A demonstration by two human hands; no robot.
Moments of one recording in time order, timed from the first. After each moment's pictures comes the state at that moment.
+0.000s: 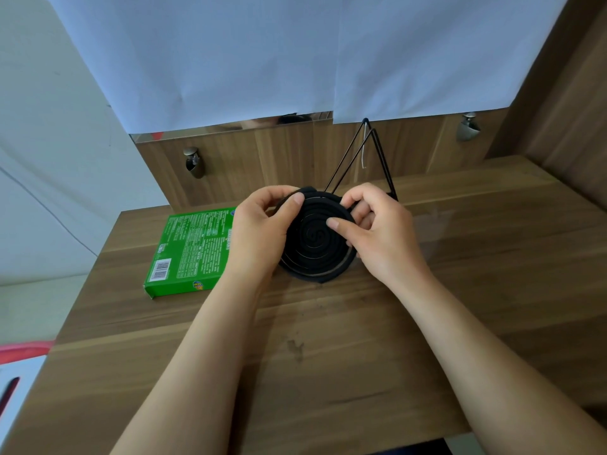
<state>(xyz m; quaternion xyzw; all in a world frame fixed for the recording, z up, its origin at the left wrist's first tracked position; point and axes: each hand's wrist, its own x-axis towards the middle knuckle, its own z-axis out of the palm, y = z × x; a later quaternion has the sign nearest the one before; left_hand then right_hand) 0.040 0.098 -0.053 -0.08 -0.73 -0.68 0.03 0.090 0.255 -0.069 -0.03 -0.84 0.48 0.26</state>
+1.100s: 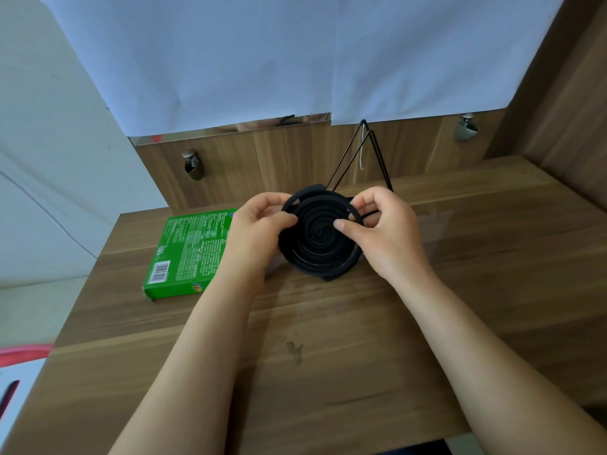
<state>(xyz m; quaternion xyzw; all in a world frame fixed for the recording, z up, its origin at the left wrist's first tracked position) 0.040 0.093 -0.050 -0.03 -0.70 -0.71 -0.08 0.088 0.258 -0.071 -0.11 -0.83 0.49 0.25</state>
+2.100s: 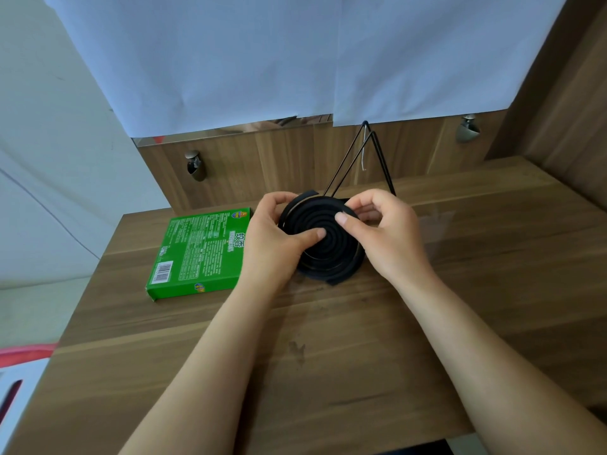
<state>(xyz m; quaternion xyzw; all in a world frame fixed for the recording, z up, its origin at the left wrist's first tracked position) 0.043 0.102 -0.070 -0.10 -0.77 -0.63 0.01 0.089 0.256 -0.069 -0.08 -0.81 0.52 0.26</state>
